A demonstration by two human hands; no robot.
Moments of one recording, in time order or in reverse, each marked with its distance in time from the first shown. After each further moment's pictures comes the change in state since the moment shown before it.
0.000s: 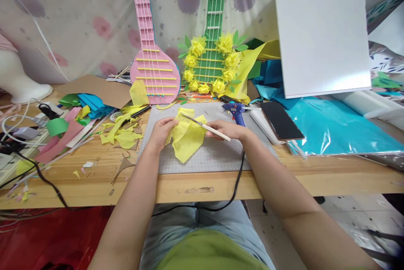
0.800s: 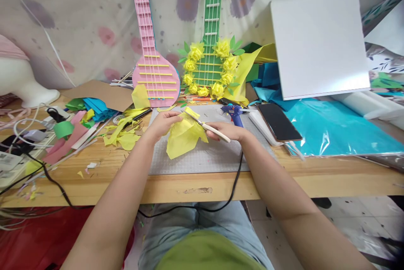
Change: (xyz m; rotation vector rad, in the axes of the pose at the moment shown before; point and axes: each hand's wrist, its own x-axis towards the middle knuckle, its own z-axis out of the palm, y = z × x) left_hand 0.013 0.036 0.007 0.267 -0.204 0.003; right_hand 0.000 0.009 -0.004 -0.053 -0.017 -0.174
